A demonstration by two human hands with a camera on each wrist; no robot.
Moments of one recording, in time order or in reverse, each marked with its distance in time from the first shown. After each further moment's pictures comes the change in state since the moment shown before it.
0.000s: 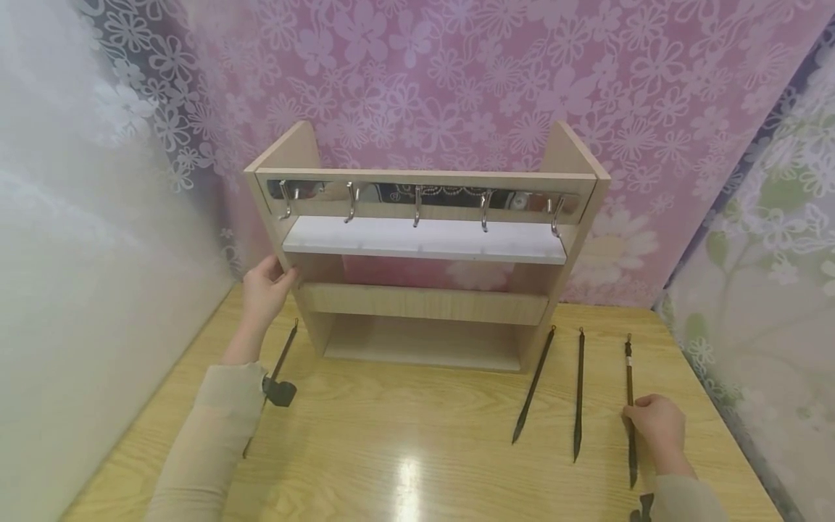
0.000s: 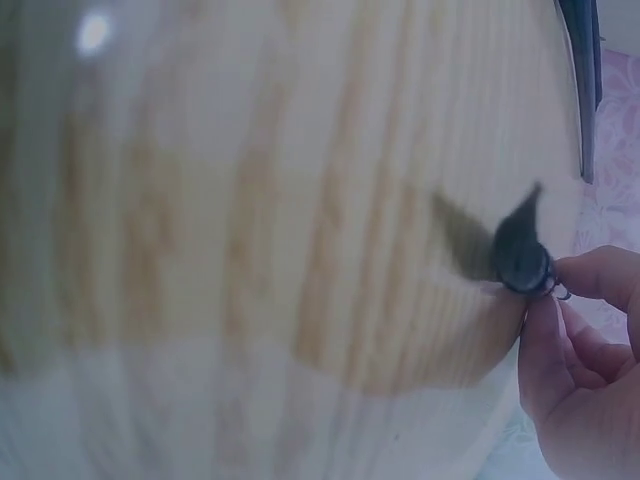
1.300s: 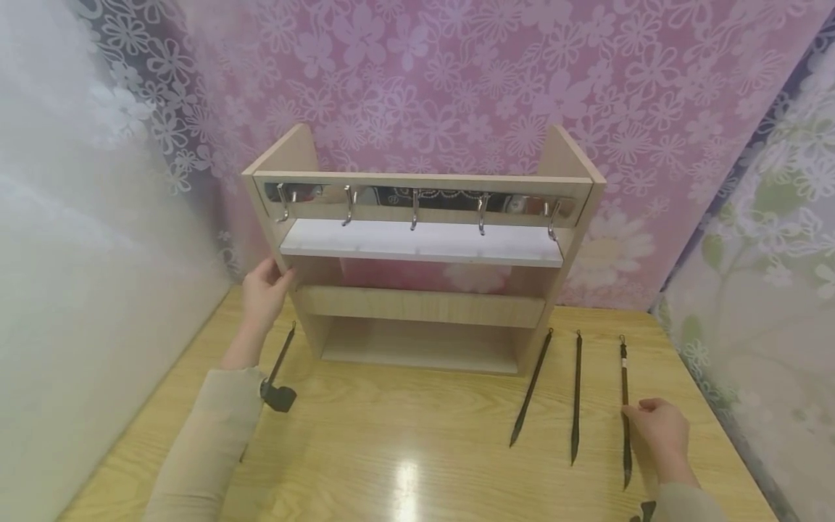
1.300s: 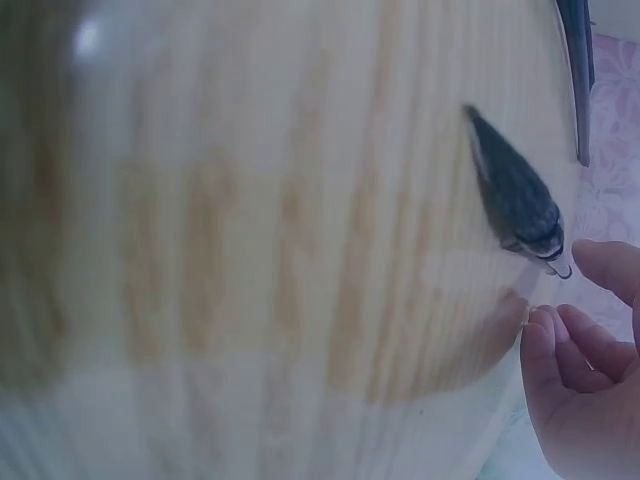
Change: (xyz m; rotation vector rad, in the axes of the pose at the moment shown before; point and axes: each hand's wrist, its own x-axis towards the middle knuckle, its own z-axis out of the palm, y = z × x) left_hand -0.004 0.012 0.002 -0.121 0.012 -0.094; right_hand -0.002 0.004 -0.003 0.024 -0.014 0.086
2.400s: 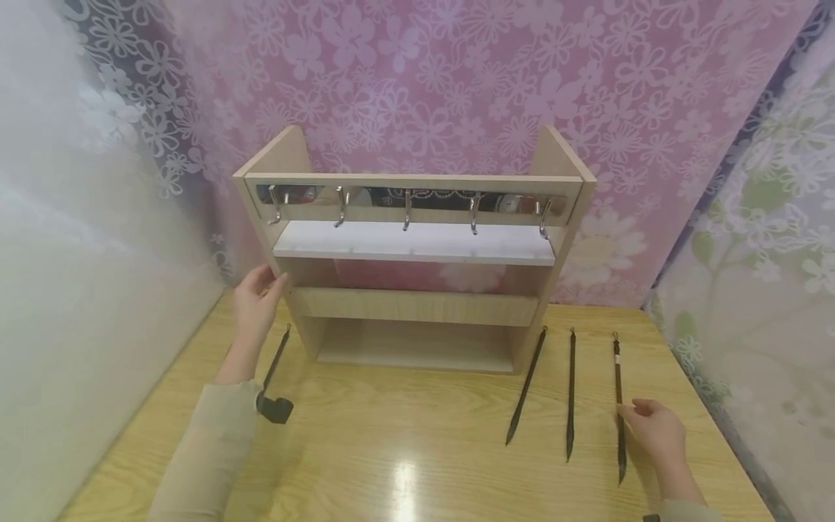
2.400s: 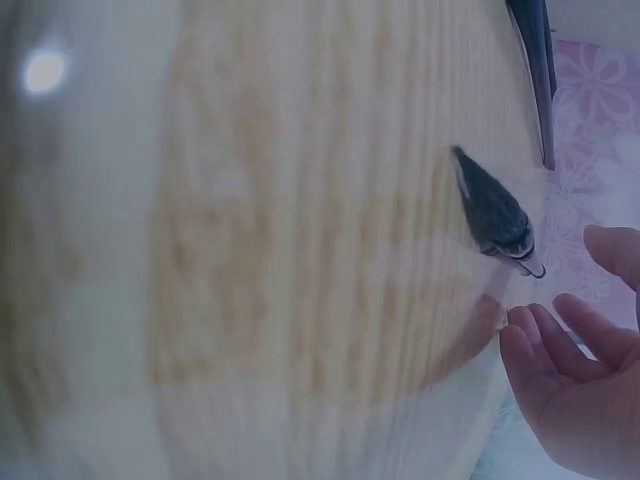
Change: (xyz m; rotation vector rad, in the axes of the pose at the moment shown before) left_hand -0.008 -0.018 0.000 0.023 0.089 0.028; right_hand -0.022 -0.002 -0.005 0.048 -0.058 -0.059
